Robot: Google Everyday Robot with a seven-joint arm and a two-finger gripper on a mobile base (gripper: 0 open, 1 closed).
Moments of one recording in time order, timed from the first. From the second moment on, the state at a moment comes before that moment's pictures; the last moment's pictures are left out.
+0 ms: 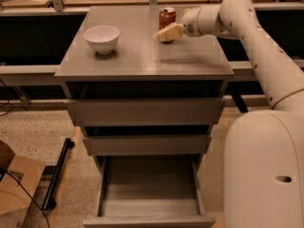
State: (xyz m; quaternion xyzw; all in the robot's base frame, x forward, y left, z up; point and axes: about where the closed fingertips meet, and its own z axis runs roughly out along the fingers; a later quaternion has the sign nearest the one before) arm 0.867 -0.075 0.914 -0.38 0.72 0.18 0.55
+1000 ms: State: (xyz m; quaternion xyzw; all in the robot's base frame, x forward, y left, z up) arm 0.906 -0.074 0.897 -0.30 0.72 0.15 0.61
